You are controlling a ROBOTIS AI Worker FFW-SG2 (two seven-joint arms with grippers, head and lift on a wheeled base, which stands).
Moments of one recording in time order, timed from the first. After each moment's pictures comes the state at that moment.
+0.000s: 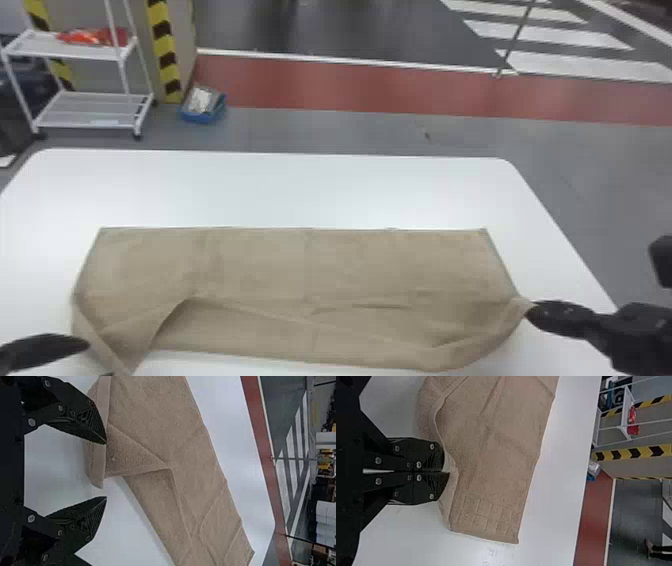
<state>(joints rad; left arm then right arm) 0.55 0.33 0.30 -2.32 -0.13 0.76 -1.04 0.33 -0.14 -0.54 -2.31 0.56 0.97 1.36</state>
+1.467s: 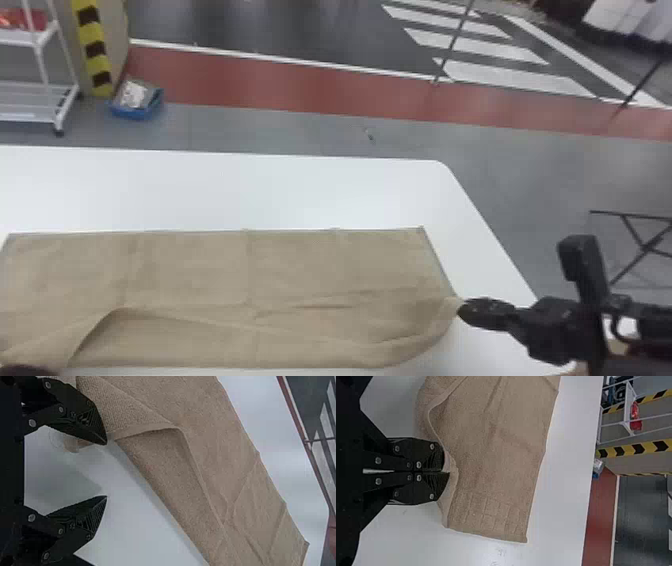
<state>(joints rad) 0.50 0.36 0.00 -2.29 -0.38 0.82 -0.91 0.33 -0.12 -0.54 -2.28 0.57 0.96 1.36</state>
